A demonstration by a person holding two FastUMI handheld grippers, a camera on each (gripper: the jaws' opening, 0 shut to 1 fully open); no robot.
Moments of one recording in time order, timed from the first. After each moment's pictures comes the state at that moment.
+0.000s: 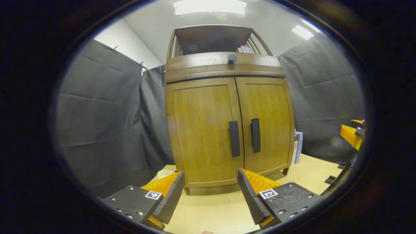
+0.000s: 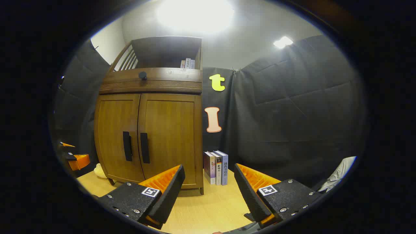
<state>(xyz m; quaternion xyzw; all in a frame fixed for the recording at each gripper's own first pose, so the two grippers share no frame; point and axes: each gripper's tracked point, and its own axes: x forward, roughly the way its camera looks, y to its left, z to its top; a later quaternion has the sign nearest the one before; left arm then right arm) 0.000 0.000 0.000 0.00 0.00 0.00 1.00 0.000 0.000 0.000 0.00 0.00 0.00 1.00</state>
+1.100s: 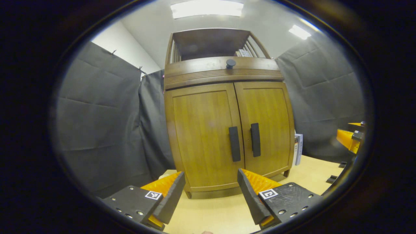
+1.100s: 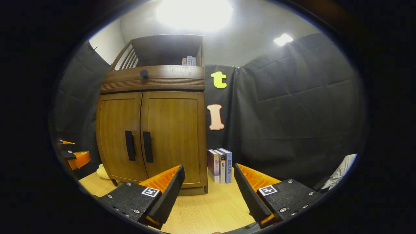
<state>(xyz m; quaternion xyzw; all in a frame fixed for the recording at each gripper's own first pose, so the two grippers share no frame) -0.002 0.003 0.007 0.01 -0.02 0.00 1.00 0.007 0.013 -0.001 0.01 0.02 0.01 1.00</state>
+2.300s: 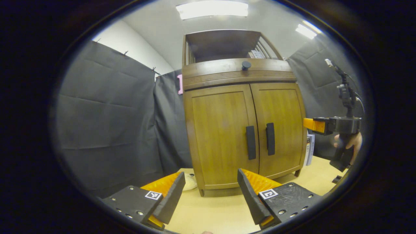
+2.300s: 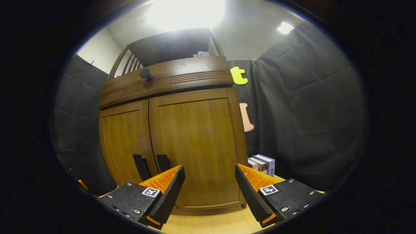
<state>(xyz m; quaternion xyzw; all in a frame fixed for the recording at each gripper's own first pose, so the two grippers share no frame) 0.001 0.017 0.006 0.00 -0.02 0.07 1.00 0.145 0.117 0.025 0.08 0.01 0.12 0.99</state>
